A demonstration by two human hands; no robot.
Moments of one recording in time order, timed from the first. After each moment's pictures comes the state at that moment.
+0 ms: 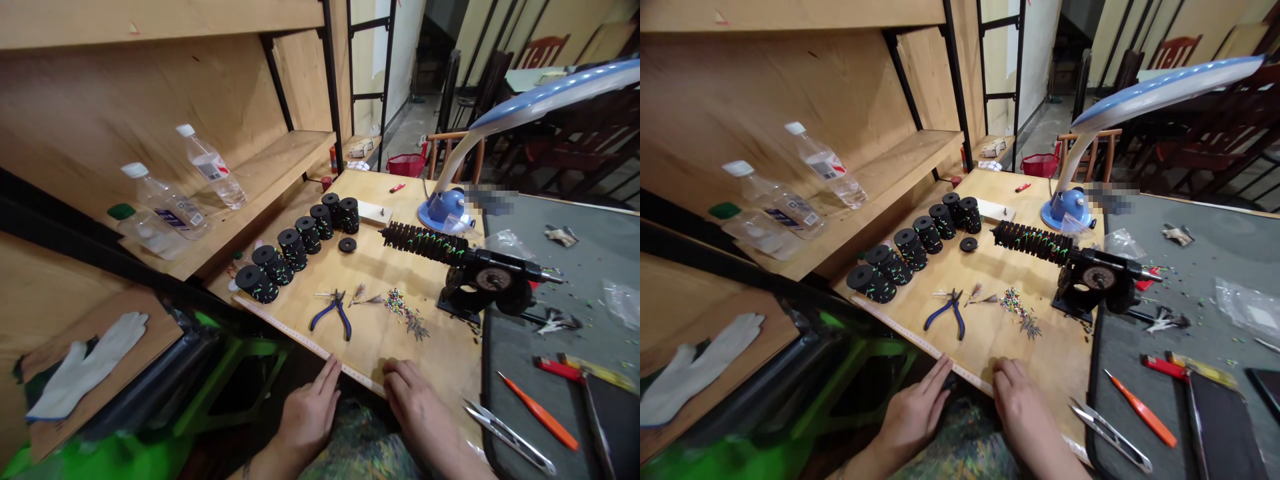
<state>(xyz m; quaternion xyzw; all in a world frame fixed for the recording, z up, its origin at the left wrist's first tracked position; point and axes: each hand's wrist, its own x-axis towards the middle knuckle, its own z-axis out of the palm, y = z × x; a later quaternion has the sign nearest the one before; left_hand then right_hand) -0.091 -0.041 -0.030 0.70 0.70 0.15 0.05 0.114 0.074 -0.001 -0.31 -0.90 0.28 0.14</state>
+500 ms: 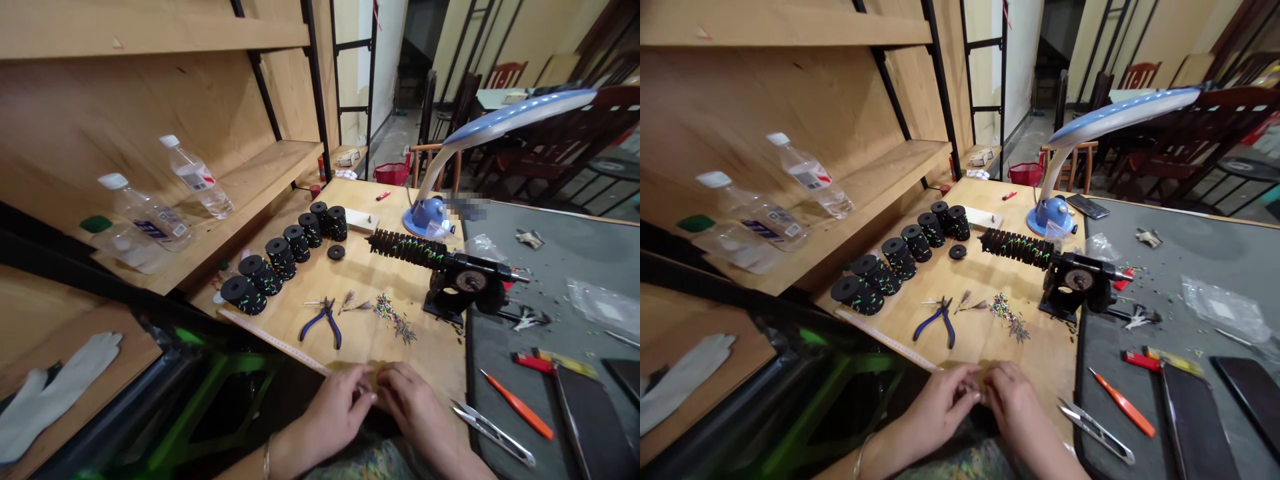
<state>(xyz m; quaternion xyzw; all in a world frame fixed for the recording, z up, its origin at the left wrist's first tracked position) -0.050 0.018 0.033 0.61 0.62 0.31 0.39 0.117 0.083 0.024 -0.35 -0.85 0.36 0.15</state>
